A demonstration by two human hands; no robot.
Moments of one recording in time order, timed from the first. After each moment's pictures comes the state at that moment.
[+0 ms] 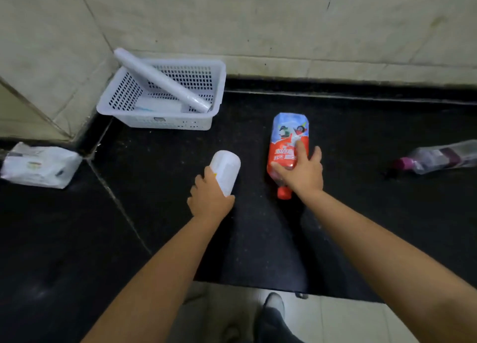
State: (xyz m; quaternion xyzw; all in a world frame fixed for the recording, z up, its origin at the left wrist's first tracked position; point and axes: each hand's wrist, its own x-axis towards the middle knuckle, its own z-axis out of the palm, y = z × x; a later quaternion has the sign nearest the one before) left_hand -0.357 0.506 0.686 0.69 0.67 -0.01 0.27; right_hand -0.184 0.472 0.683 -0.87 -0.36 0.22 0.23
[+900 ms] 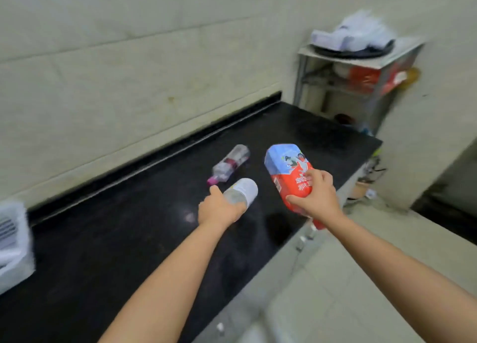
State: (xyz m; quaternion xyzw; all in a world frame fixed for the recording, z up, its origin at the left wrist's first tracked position) left_hand -0.139 0.330 0.788 0.87 0.36 -0.05 0.33; right_hand -0.067 0.152 0.781 -0.92 -0.06 0.05 0.37
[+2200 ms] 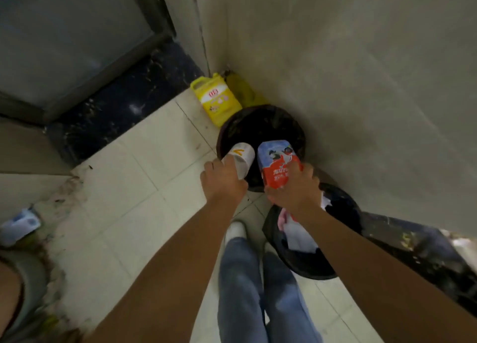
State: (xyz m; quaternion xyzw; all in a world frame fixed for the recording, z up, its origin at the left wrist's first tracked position) left_hand 0.214 -0.821 0.380 0.84 -0.44 -0.31 -0.06; right_hand 0.090 -0.861 0.386 -0.64 0.67 0.18 0.32
